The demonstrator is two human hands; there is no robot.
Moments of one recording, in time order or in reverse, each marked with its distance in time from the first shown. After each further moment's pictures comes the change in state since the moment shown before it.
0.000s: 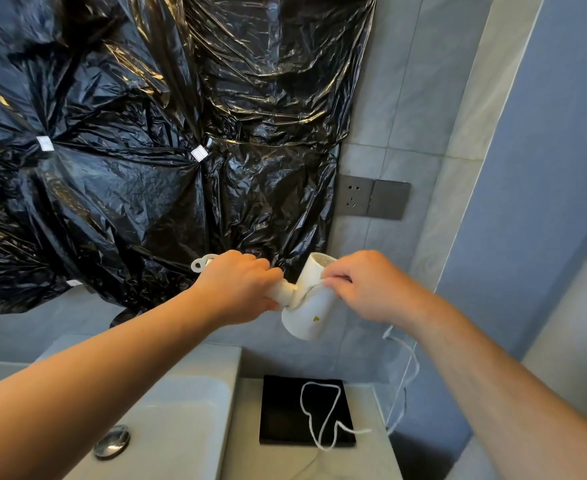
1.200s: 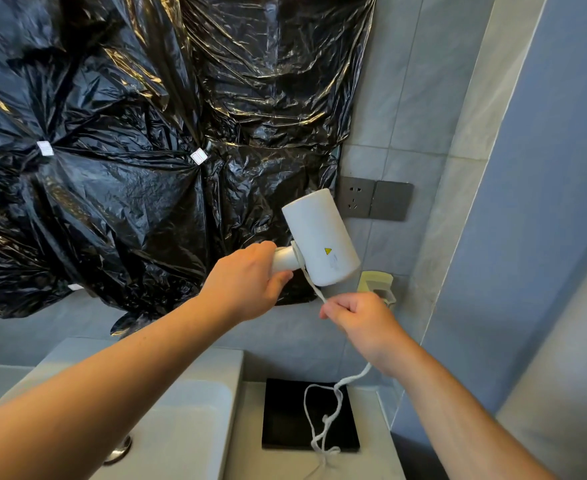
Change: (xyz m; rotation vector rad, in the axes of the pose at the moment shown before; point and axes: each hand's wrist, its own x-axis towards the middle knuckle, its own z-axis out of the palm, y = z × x) left_hand 0.010 0.015 -0.017 -0.410 0.042 -0.450; right_hand -0.017 0.012 0.067 0.727 0.117 0.351
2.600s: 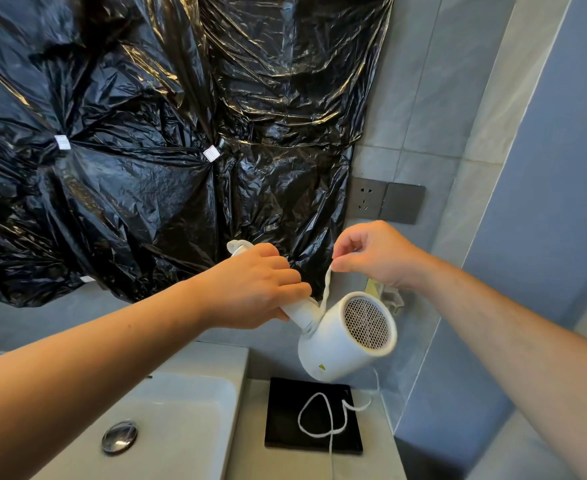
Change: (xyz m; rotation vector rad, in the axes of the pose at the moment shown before) left_hand -0.004 -0.021 -0.022 0.279 0.050 0.902; right_hand 0.061 -0.059 -0.052 -0.183 -0.174 -0.300
